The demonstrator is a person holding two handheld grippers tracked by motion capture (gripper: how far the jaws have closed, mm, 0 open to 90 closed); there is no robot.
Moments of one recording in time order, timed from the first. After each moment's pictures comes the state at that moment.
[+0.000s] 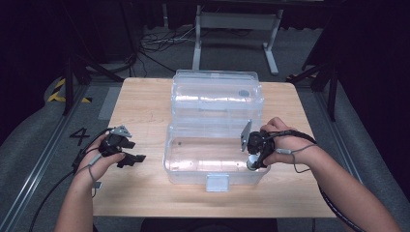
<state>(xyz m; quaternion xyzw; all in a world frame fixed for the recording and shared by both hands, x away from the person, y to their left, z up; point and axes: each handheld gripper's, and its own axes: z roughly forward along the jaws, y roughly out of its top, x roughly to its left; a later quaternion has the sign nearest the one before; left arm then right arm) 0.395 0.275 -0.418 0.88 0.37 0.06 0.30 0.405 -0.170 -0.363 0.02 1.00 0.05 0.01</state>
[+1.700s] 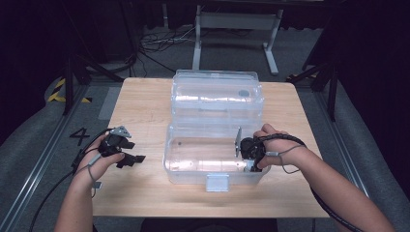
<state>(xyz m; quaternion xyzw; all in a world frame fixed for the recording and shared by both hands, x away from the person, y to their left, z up) 0.395 0.276 -0.419 0.88 0.37 0.05 0.30 0.415 -0.159 -0.402 0.02 1.00 0.00 -0.02</state>
